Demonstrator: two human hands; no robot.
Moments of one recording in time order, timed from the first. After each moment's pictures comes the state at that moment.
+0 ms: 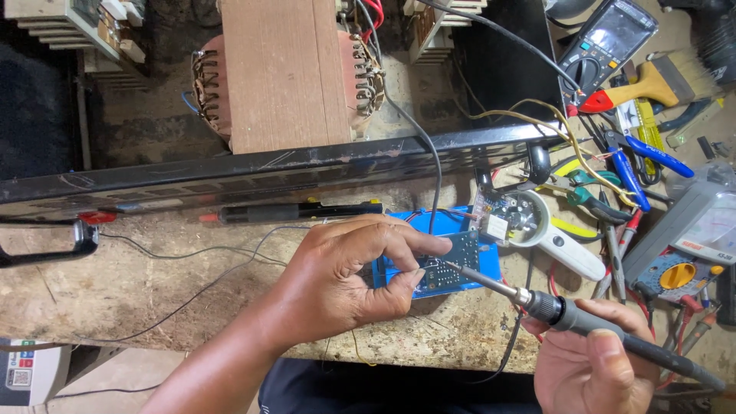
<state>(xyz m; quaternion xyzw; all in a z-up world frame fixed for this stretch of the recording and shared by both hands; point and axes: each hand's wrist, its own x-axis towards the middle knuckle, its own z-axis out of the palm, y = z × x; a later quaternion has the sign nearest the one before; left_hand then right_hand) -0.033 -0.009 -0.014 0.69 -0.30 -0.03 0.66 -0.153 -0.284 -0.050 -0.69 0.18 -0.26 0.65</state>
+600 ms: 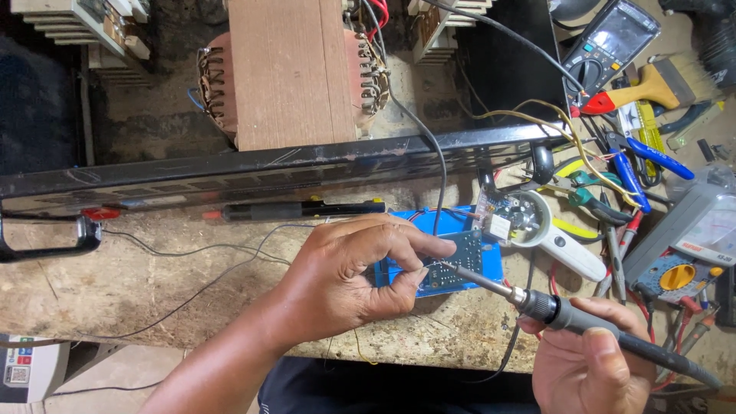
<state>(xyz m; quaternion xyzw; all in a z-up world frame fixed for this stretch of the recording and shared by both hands) -0.034 -0.010 -0.016 0.69 -0.30 -0.01 0.66 -0.154 -0.286 -0.052 -0.68 0.17 -0.25 0.67</state>
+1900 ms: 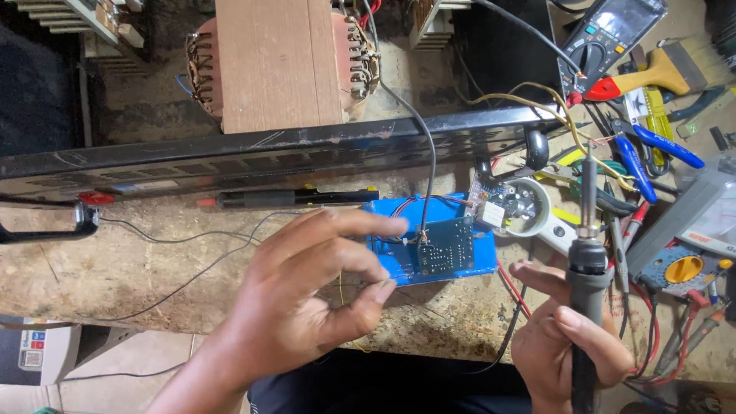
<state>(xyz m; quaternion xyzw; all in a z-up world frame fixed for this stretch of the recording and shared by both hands) -0.061 0.002 0.008 0.76 -0.28 0.05 0.58 -0.137 -0.298 -0.048 -0.67 0.22 -0.04 0.71</state>
